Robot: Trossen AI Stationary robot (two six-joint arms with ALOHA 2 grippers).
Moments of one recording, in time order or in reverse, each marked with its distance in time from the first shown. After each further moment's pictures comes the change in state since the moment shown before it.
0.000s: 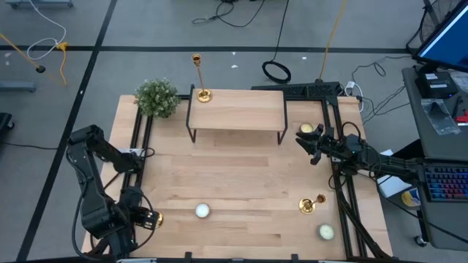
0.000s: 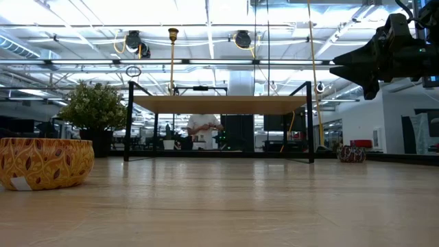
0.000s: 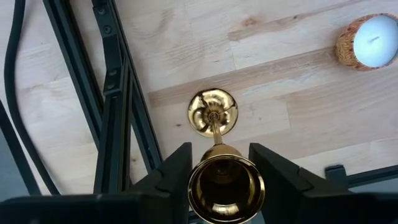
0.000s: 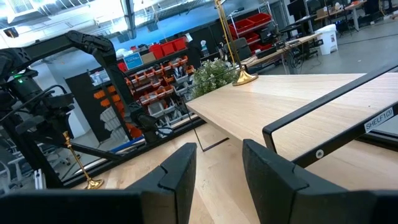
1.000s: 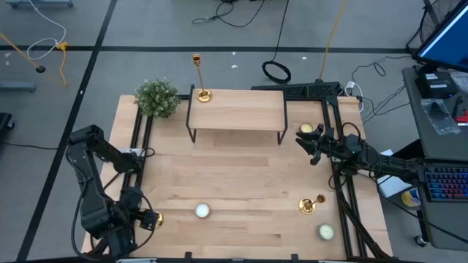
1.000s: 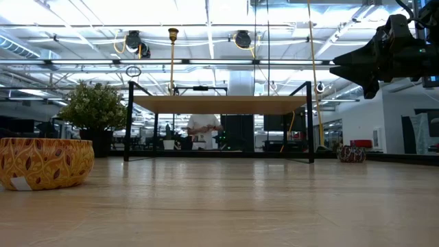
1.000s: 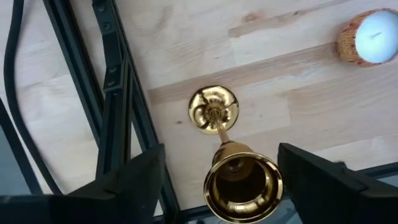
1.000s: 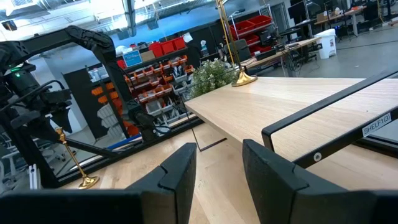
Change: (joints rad) left arm 0.000 0.000 0.000 0.002 0.007 0.003; right arm 0.000 0.000 0.000 0.000 0.000 -0.034
